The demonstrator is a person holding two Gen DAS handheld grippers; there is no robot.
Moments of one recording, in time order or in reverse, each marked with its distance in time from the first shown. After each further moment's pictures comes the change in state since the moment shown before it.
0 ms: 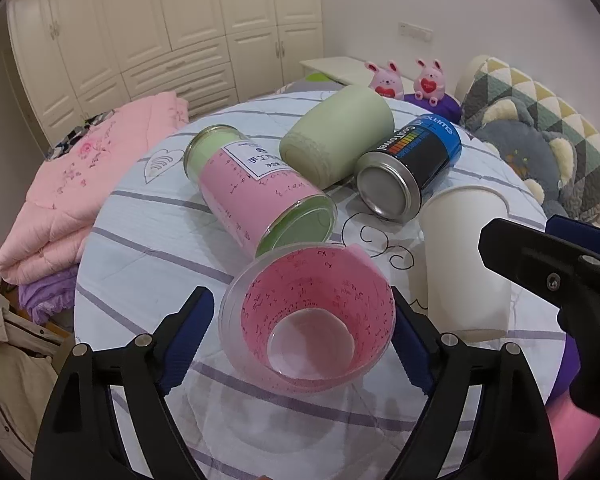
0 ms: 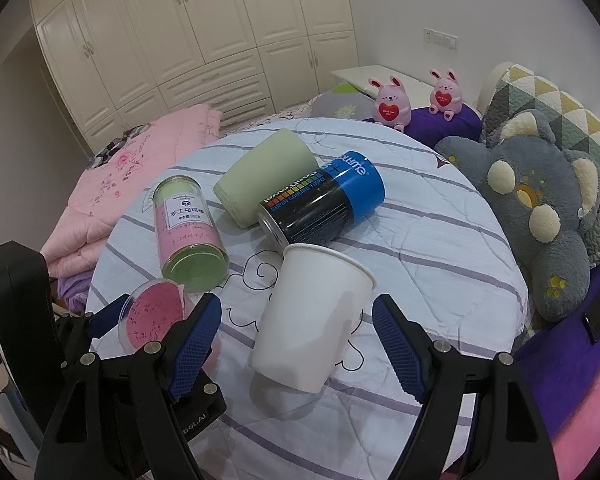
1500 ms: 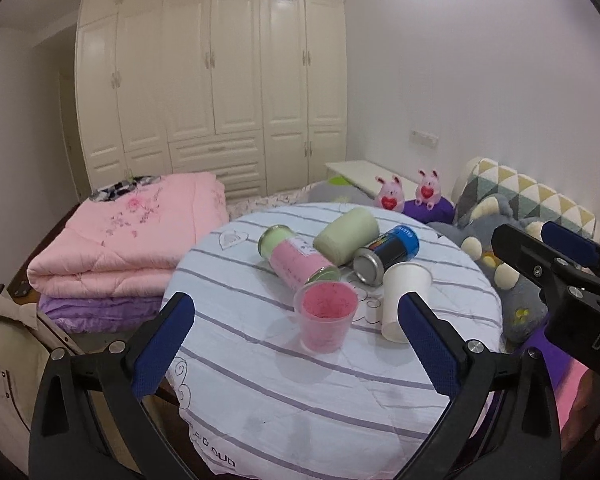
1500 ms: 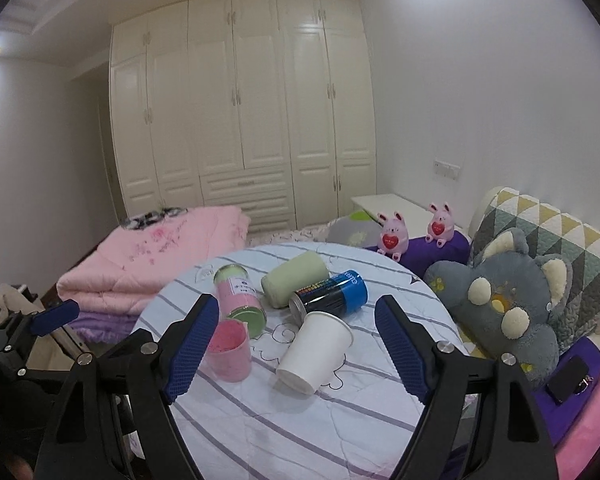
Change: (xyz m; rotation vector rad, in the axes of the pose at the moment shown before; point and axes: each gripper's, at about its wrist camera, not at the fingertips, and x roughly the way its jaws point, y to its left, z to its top) left arm -0.171 0.015 -0.054 -0.103 -0.388 0.051; right arm -0.135 0.022 -0.057 -0.165 -0.486 0.022
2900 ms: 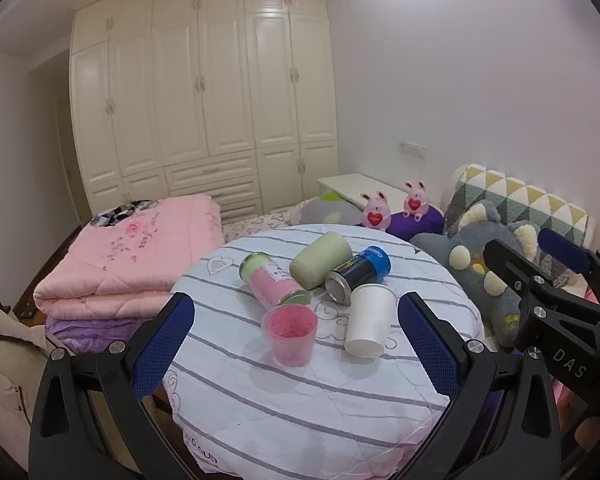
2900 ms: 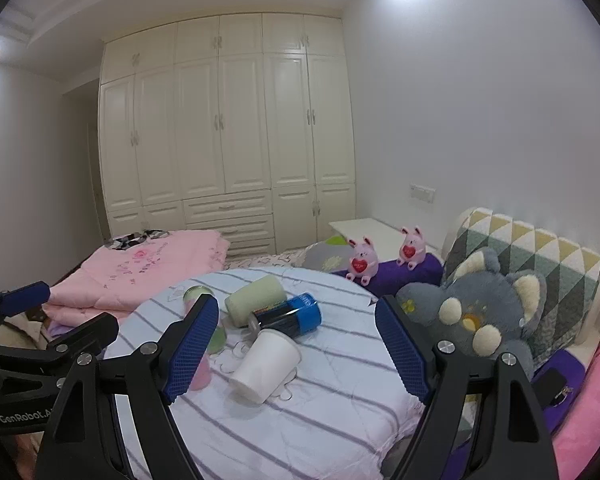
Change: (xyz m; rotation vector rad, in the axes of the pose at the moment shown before) left arm -0.034 -0.047 0.022 0.047 -0.050 0.018; right arm -0.028 -0.037 0.003 -0.010 -0.094 -0.069
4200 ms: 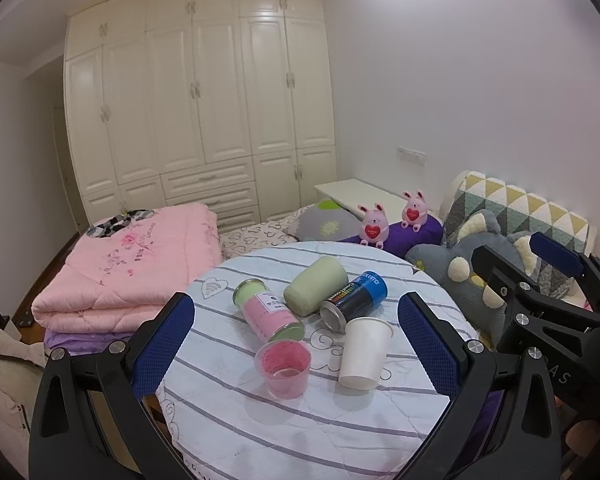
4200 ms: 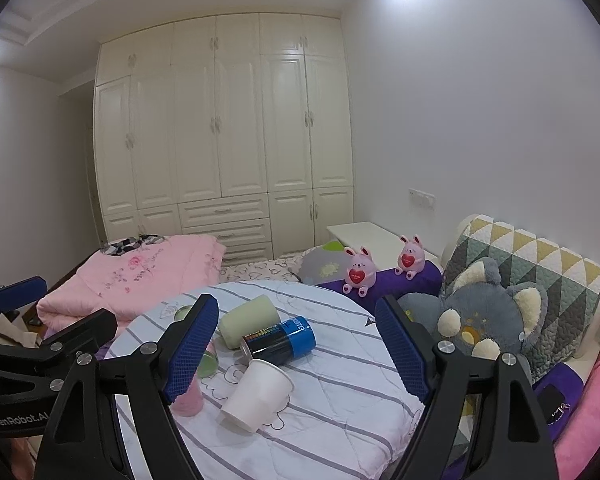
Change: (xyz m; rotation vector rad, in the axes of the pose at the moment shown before) left arm 0.016 -0.008 0.040 0.010 -0.007 -0.010; right arm 0.024 -0.011 0.028 0.007 0.010 -0.001
